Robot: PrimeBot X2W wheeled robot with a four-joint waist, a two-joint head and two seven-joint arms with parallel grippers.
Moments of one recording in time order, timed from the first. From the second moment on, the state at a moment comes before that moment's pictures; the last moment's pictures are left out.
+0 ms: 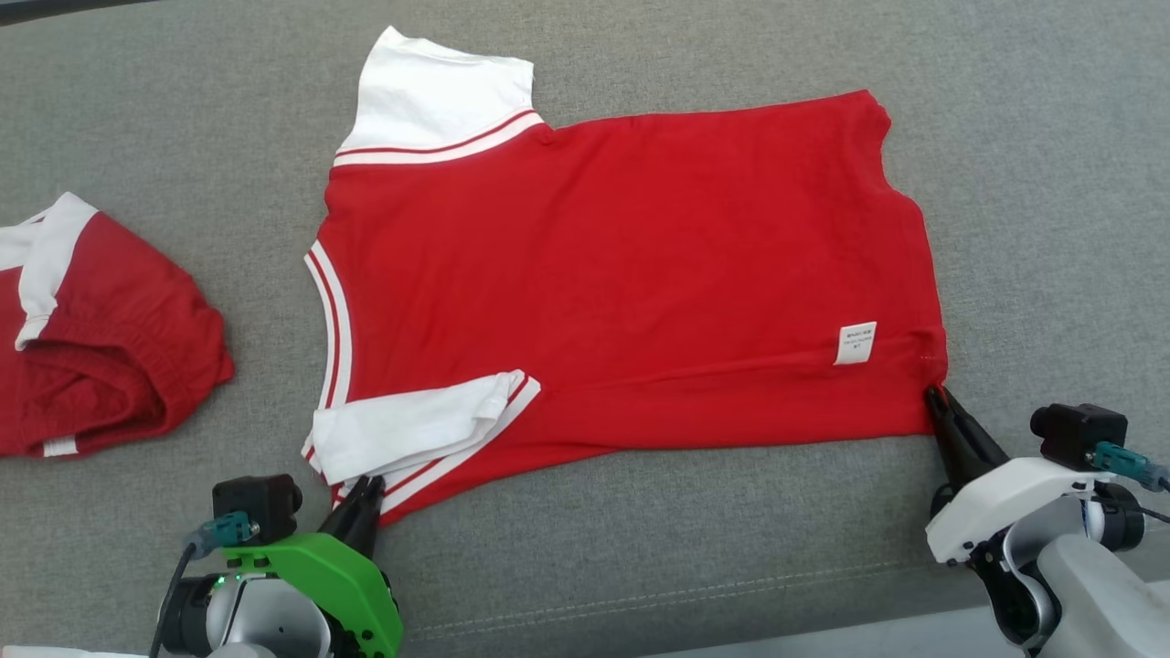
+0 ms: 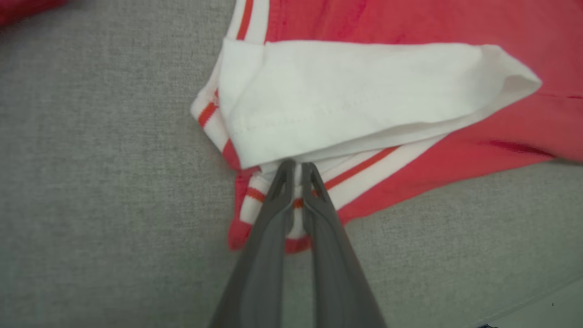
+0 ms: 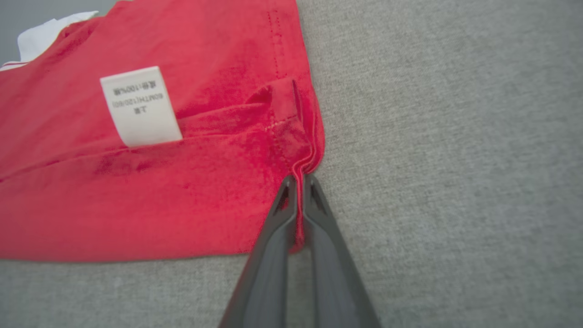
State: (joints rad) left arm -0.06 0.17 -0.19 0.18 -0.46 -0.04 0.24; right arm -0.29 -0.34 0.34 0.59 0.69 0.13 -0.25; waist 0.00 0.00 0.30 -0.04
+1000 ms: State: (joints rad) left arm 0.10 0.19 -0.22 0.00 -0.53 -0.02 0.34; right arm 0.01 -0.35 0.14 0.27 0.68 0.13 -0.09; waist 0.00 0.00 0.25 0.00
